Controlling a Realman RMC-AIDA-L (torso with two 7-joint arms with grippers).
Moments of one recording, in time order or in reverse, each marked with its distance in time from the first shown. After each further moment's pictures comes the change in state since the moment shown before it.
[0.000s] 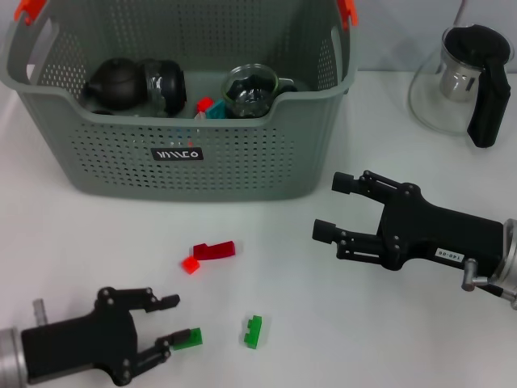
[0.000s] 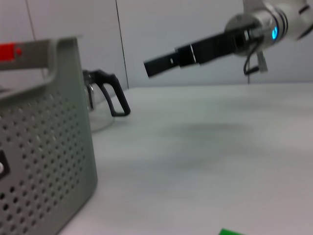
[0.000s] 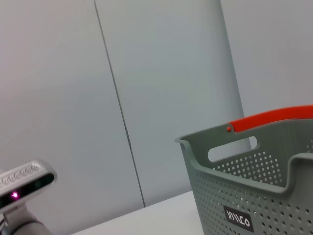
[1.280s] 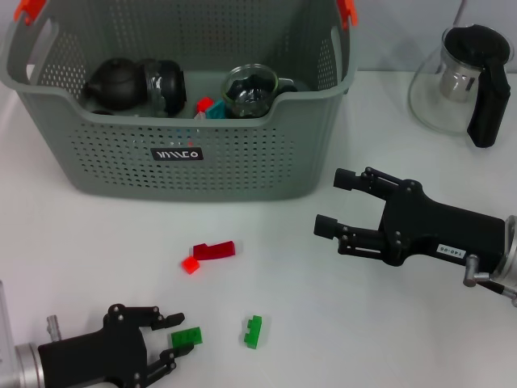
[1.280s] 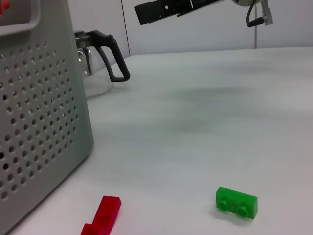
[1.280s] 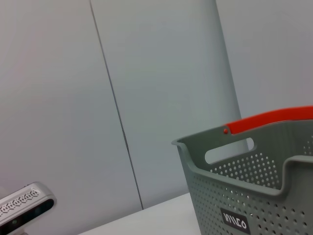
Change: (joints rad) left arm 0.011 -0.012 0.035 -0.065 0.002 -0.135 0.060; right arm 0.003 -0.001 0.008 -0.002 0.000 0.001 0.014
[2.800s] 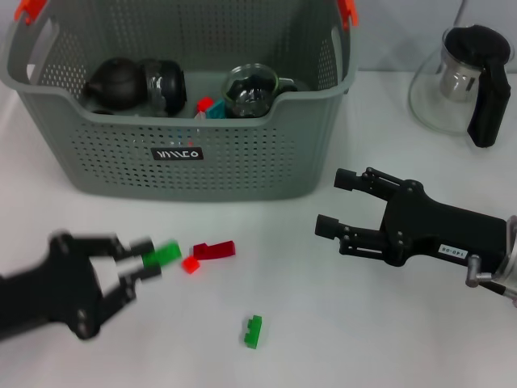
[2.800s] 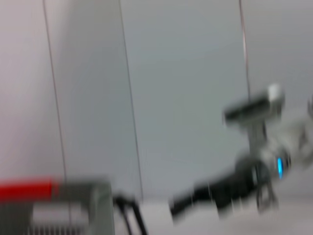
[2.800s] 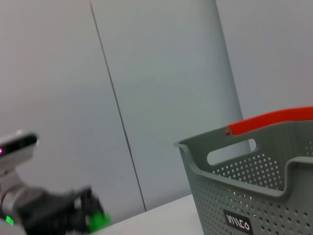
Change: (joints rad) left arm -0.070 0.074 -0.264 0.033 -0.037 0.465 -0.104; right arm -0.002 -0.002 0.002 0.000 0.000 -0.010 0.010
